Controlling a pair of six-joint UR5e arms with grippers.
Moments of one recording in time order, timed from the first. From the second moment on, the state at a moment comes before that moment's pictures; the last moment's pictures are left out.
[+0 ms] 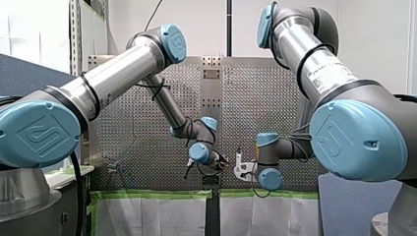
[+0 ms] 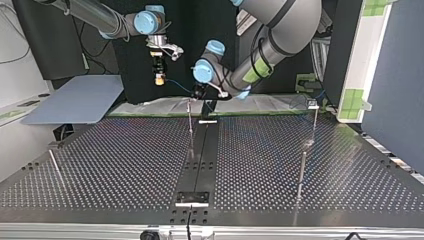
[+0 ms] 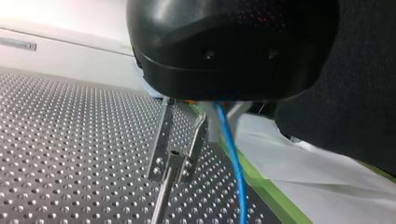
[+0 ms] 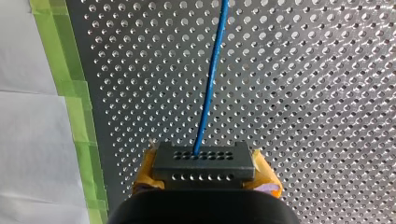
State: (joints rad) left arm -0.60 -2.49 -1.47 -2.68 -1.73 -1.43; right arm 2.09 -0.76 2.02 -1.17 1.72 1.62
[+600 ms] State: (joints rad) left arm -0.61 -2.49 -1.52 -2.60 -1.89 -1.51; right arm 2.08 -0.76 2.02 -1.17 1.73 1.62
